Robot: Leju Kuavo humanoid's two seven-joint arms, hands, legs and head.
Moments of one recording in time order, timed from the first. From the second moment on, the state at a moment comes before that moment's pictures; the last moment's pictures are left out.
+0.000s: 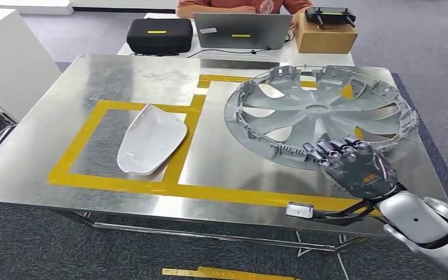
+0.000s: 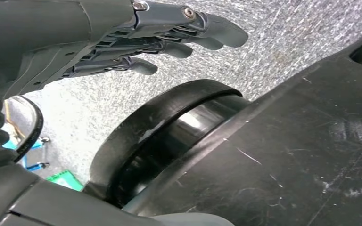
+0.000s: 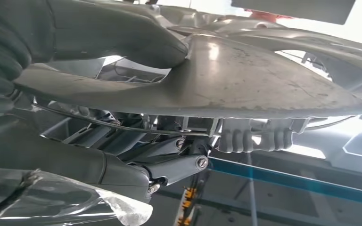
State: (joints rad) left arm -0.13 -0.16 -0.20 -0.20 -0.72 -0.05 0.17; right arm -0.32 -0.72 0.74 -1.88 1.46 -0.39 0.19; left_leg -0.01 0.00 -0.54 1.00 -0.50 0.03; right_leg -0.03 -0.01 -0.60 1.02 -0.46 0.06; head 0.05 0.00
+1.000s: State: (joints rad) left arm -0.15 -0.16 -0.23 -0.21 -0.81 -0.07 0.20; right arm -0.32 -0.45 0.84 -1.46 1.45 -0.47 0.11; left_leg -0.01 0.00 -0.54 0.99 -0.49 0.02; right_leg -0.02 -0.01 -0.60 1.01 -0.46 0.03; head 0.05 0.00
